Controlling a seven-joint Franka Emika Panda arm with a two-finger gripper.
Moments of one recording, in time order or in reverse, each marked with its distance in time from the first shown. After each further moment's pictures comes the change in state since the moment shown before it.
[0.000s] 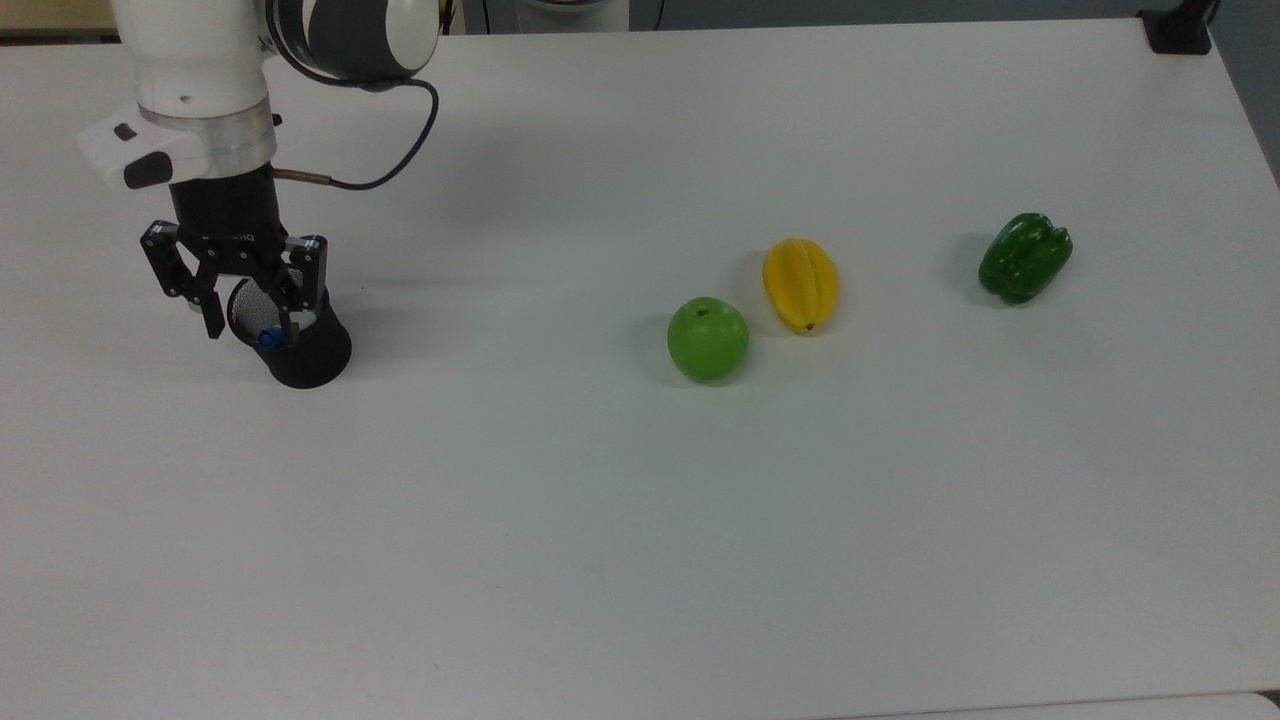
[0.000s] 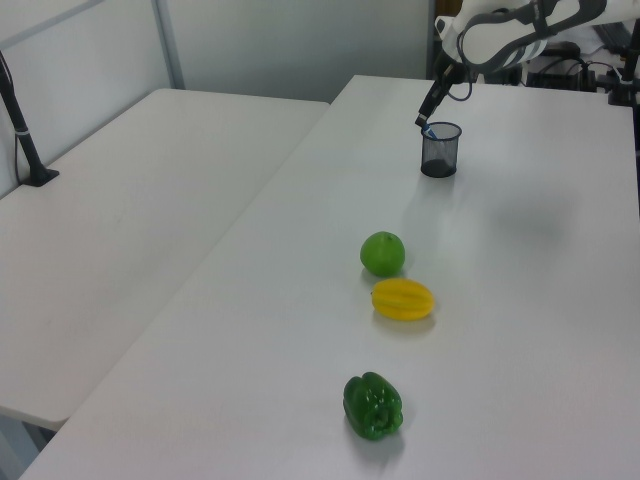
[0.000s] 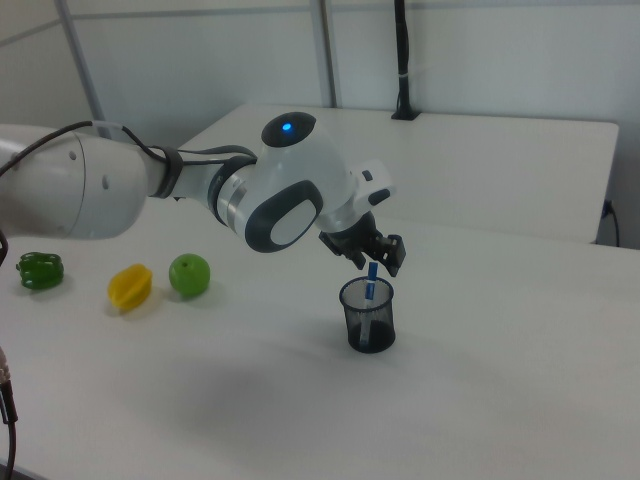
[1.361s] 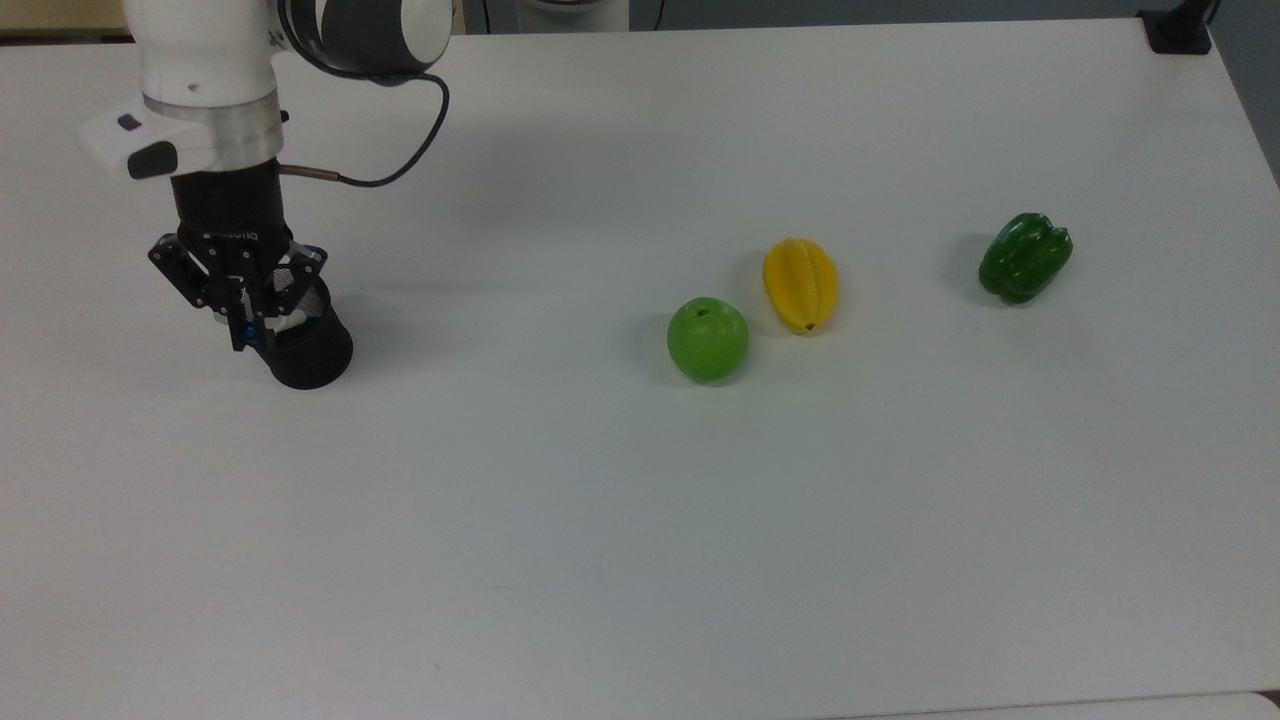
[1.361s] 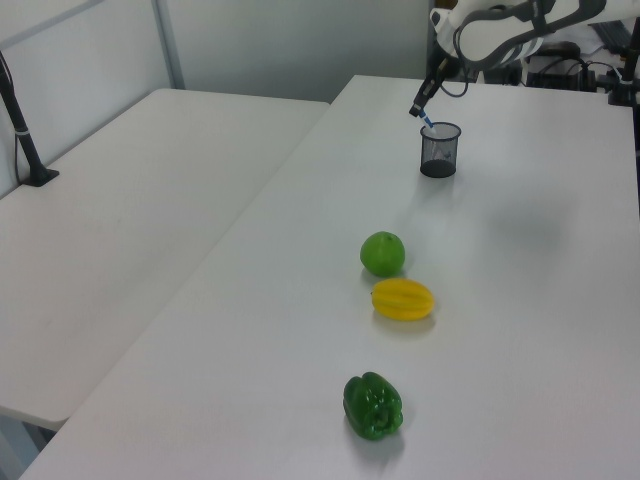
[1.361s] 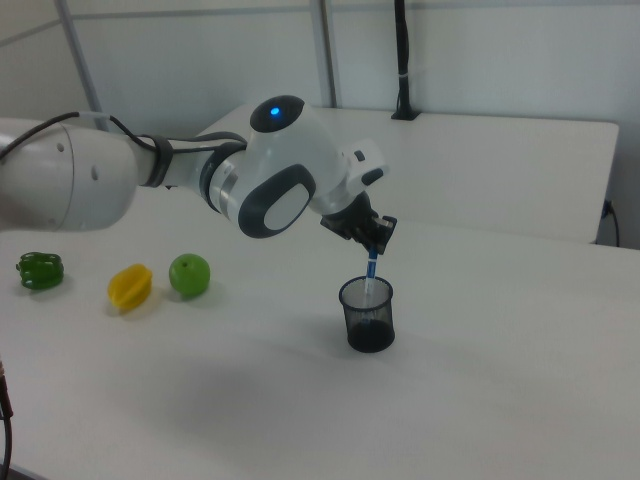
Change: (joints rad) arm 0.018 -0.016 0.000 0.021 0.000 0.022 0.000
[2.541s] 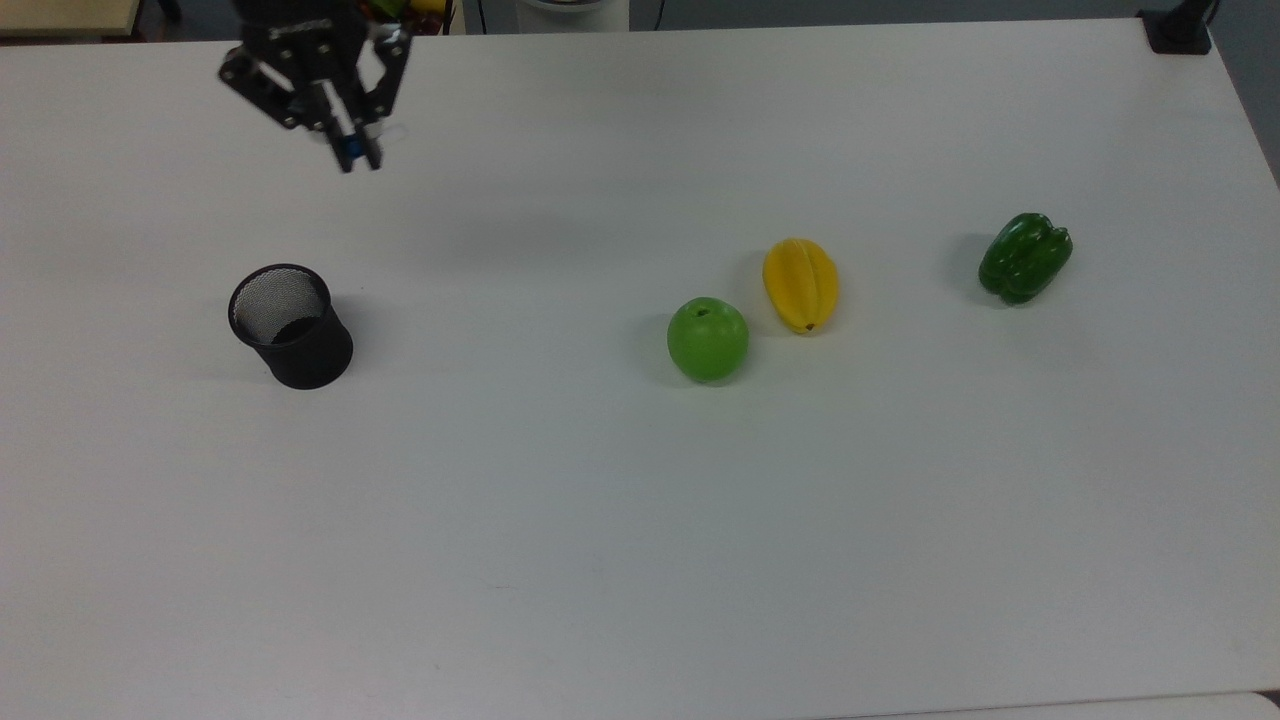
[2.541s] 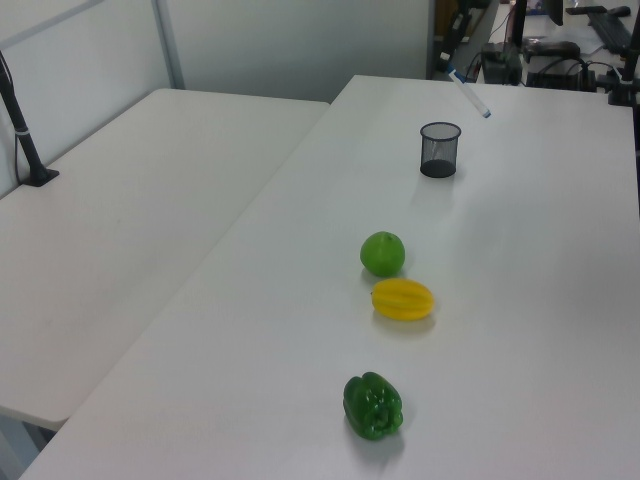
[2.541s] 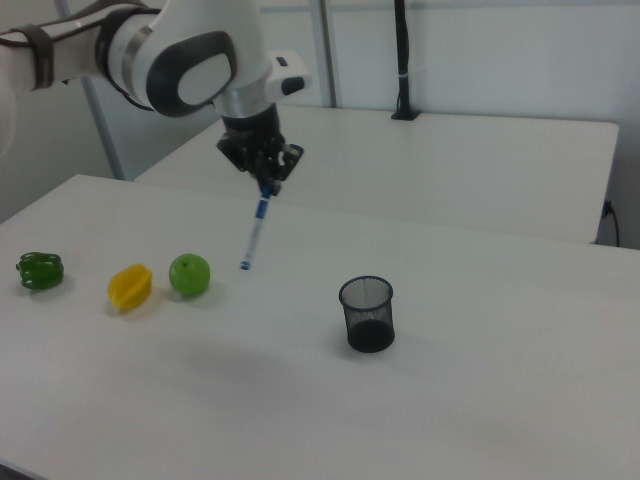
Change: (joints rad) arm 0.007 -0.265 0.086 0.104 0.007 -0.615 0.052
